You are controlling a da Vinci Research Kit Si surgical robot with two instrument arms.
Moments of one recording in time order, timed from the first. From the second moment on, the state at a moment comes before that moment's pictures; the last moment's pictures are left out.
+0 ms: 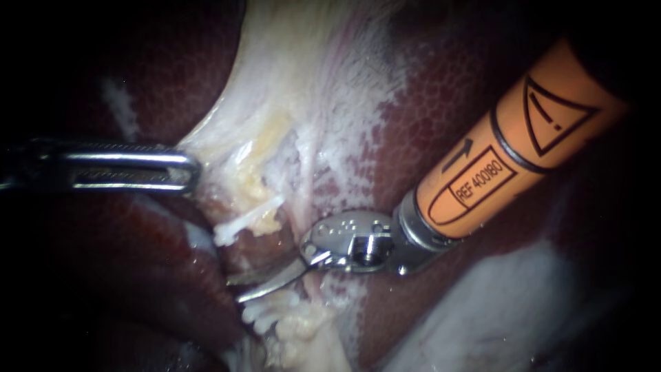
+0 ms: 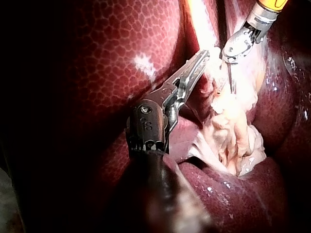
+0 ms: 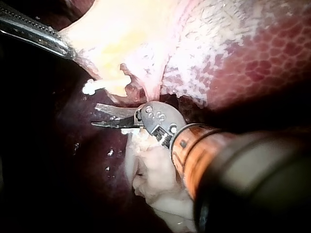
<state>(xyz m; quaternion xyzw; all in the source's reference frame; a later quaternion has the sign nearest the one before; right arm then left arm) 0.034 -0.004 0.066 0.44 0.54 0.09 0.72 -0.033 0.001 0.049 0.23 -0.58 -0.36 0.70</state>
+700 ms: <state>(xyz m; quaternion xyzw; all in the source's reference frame) 0.027 -0.001 0.065 0.41 0.55 0.08 0.72 -0.033 0.001 0.049 0.23 -0.58 -0.36 0.70</state>
